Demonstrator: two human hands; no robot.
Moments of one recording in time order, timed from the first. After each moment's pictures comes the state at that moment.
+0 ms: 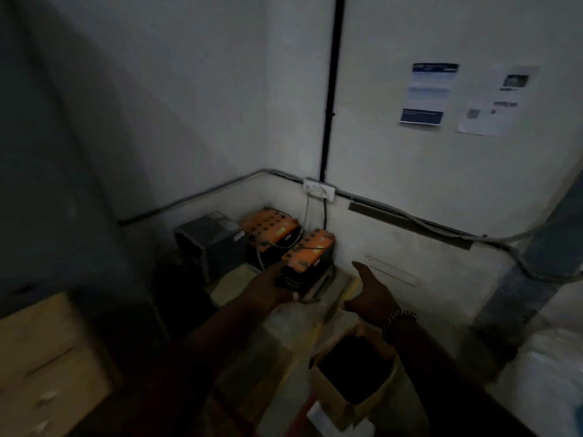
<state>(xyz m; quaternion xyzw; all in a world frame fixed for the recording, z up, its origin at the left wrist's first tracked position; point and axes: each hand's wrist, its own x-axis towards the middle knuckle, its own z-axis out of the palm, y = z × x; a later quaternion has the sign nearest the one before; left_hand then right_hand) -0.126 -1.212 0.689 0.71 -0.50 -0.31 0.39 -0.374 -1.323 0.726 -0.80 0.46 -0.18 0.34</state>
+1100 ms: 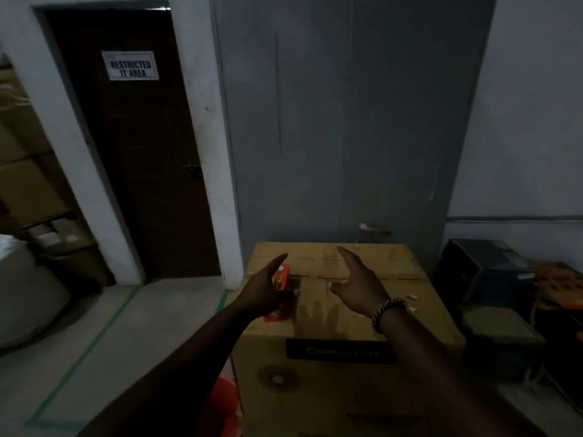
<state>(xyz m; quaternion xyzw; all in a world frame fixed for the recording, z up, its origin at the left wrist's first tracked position) -0.064 -0.480 0.763 0.90 -0.13 -0.02 0.41 -0.096 -0.715 0.780 -0.92 -0.01 -0.08 0.38</state>
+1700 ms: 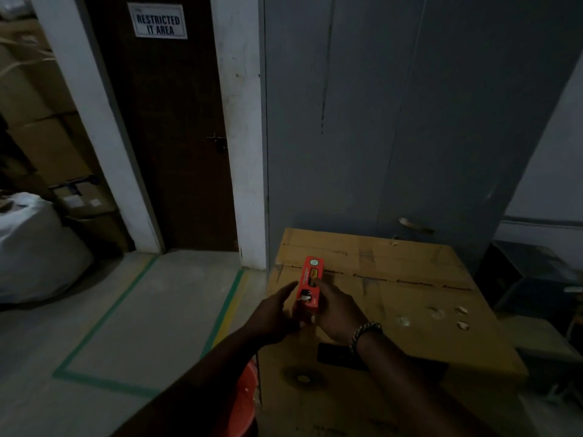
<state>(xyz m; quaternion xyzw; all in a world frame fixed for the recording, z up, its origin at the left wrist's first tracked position) -0.049 -0.416 0.697 0.91 -0.10 -0.11 0.39 -0.046 -0.600 0.704 -0.94 -0.05 0.07 0.34</state>
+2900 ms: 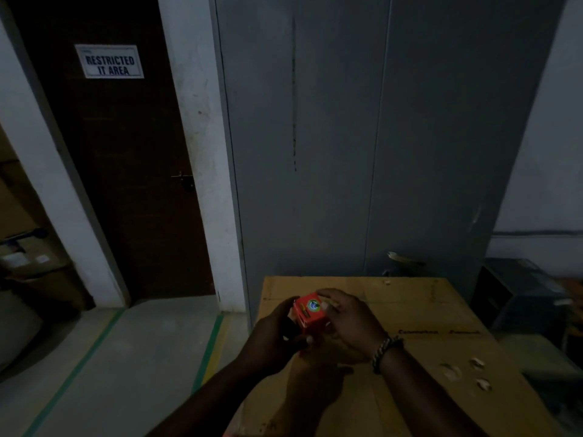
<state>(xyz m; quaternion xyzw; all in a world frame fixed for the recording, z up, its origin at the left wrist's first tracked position) 0.066 -0.438 0.727 0.88 -0.18 -0.04 0.43 0.068 -0.639 0.746 -0.89 -0.01 -0.03 0.45</state>
